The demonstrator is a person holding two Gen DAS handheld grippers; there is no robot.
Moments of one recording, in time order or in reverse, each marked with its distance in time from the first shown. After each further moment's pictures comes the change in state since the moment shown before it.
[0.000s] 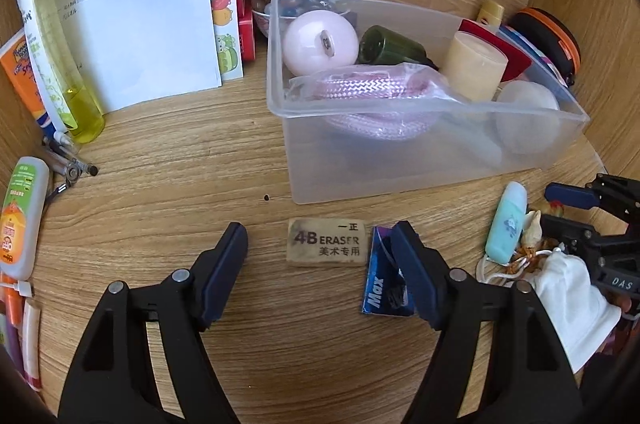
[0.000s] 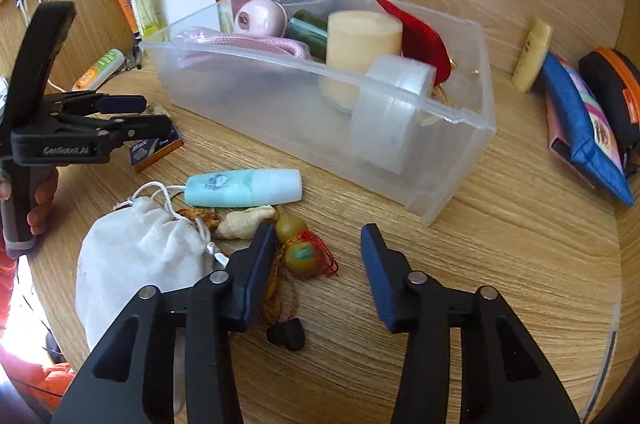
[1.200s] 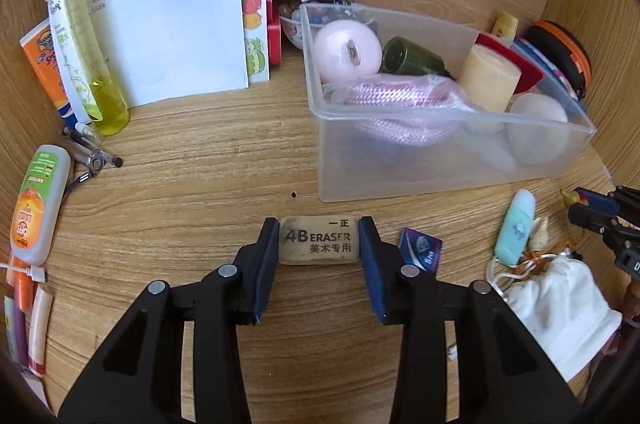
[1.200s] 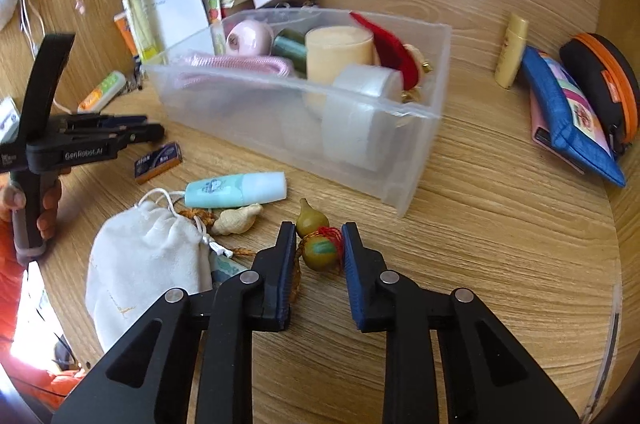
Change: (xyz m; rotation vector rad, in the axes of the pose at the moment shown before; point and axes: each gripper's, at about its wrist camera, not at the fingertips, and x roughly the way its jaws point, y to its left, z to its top) left arm -0.015 0.012 -0.006 -0.046 -0.032 0.045; right arm -0.024 -0.014 -0.010 0.059 -0.076 0.015
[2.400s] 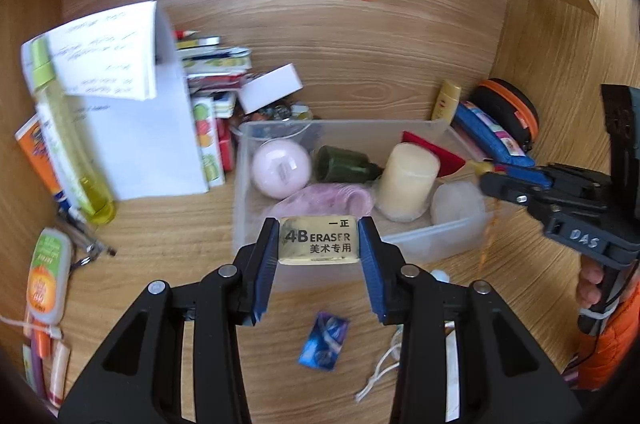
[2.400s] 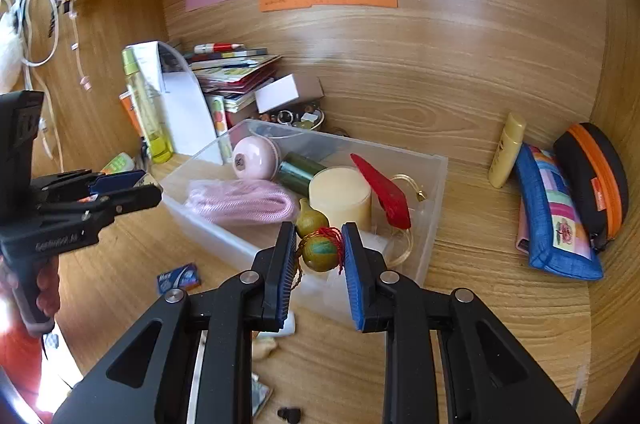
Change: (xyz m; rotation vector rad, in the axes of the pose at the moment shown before) left arm -0.053 -0.042 0.051 0.054 -0.186 -0.107; right arm -0.023 0.006 0.079 -0.008 -0.191 0.008
